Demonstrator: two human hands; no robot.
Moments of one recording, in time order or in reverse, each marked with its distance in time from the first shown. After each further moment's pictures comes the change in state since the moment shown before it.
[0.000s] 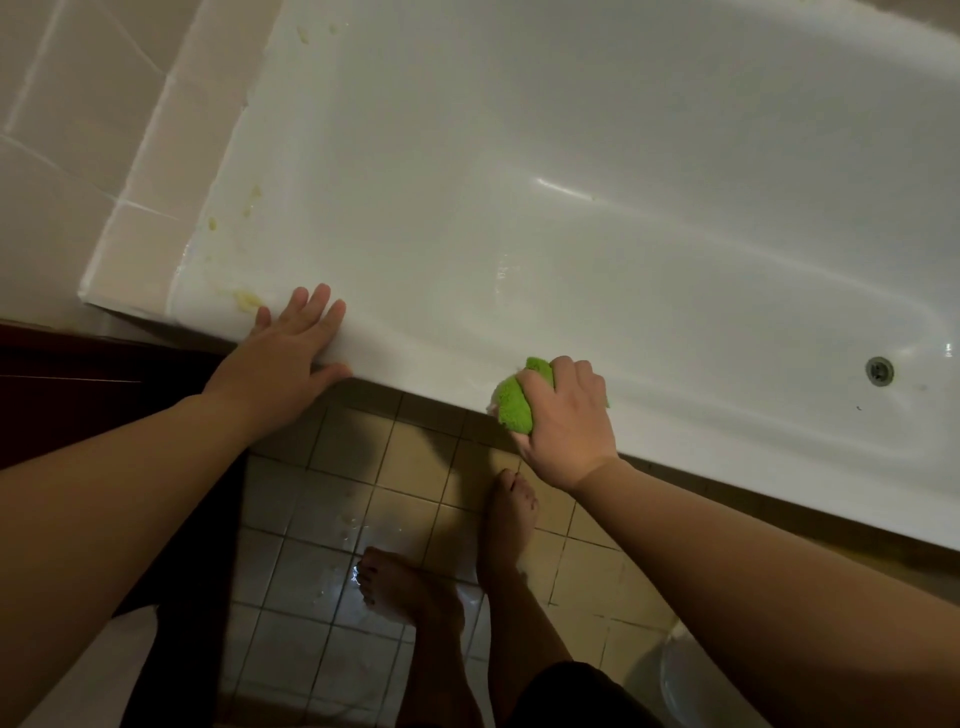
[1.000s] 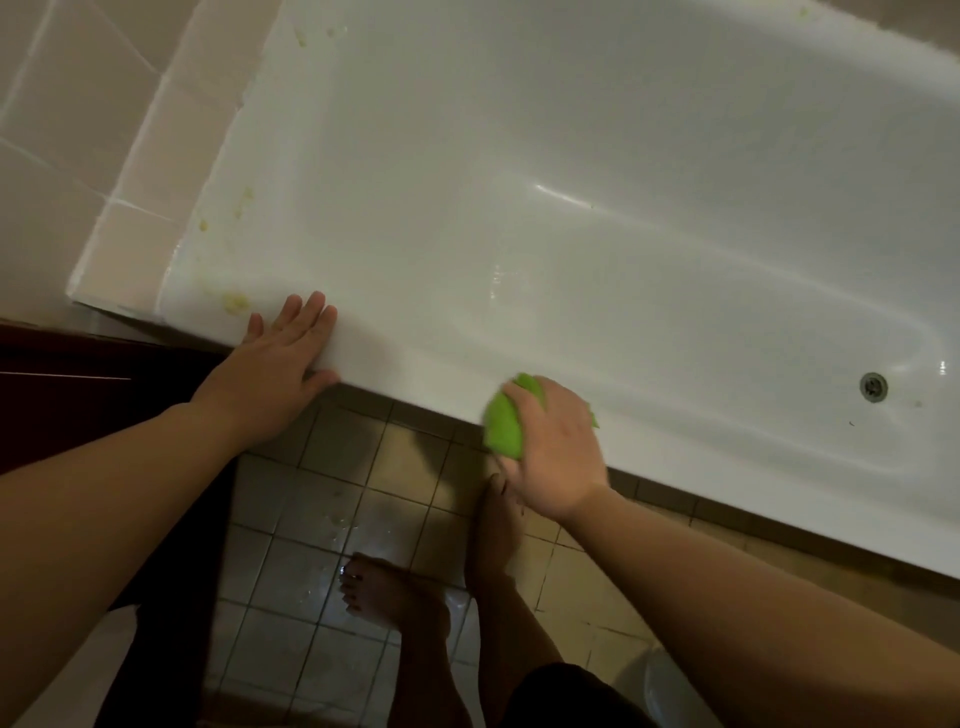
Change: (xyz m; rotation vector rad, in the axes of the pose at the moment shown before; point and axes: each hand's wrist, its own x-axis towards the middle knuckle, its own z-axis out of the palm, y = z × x) left_hand 0.002 -0.001 0.007 -0.024 -0.043 -0.014; right_hand -0.014 0.005 -0.004 0.210 -0.085 -0.009
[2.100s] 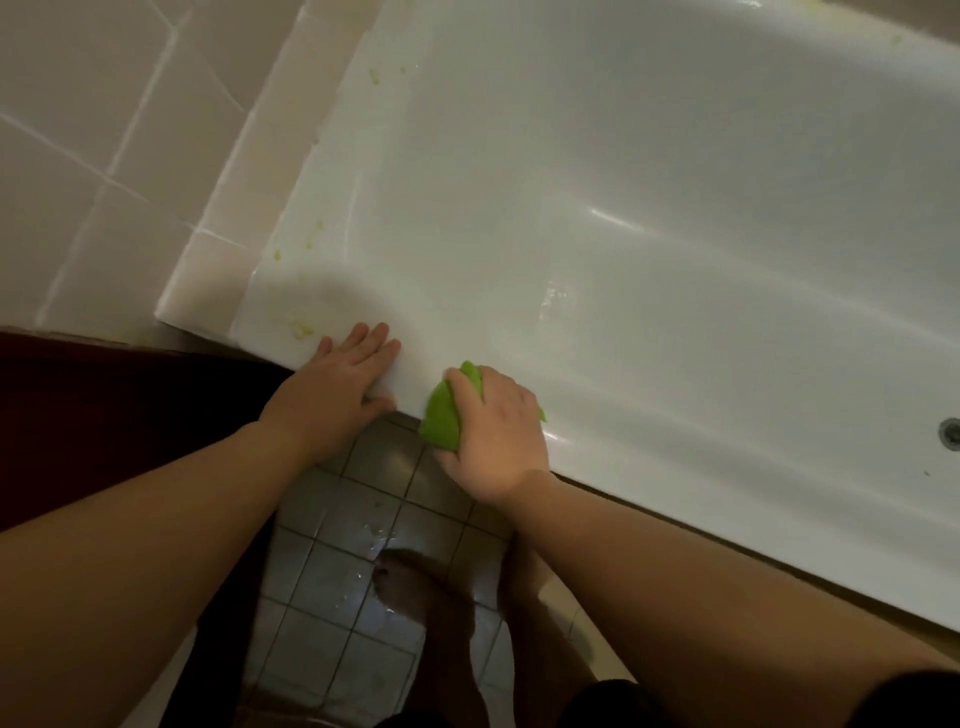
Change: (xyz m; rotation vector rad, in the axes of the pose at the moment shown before) left_hand 0.002 0.008 -0.017 -0.047 -0.002 0.010; right_hand 0.082 -0.101 0.017 0.030 -0.111 -0.068
